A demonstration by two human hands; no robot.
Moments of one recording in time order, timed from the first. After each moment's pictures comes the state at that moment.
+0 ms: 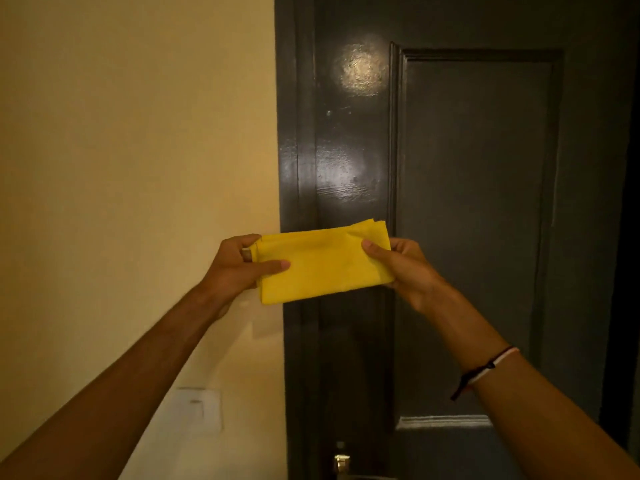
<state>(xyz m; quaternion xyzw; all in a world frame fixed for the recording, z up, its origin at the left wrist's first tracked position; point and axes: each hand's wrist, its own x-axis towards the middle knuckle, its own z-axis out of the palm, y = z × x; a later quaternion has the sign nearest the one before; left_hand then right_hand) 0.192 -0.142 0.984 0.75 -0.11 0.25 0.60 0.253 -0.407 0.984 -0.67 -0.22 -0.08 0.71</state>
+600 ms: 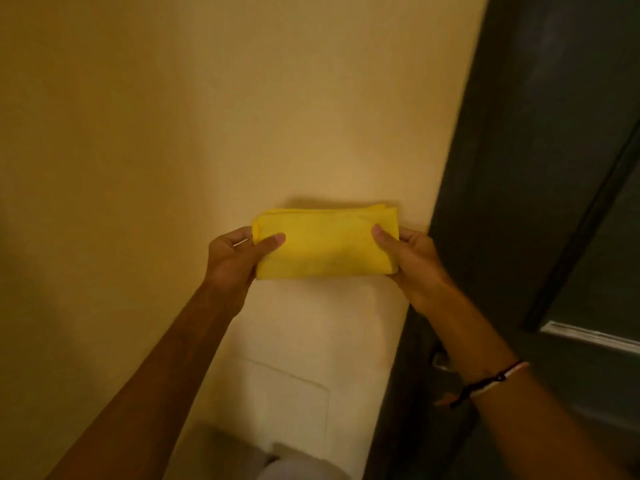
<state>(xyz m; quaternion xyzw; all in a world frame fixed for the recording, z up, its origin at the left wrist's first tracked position) 0.098 0.005 0.766 0.59 0.18 0.31 0.72 0.231 -0.207 0.771 -0.62 -0.19 0.13 0.75</state>
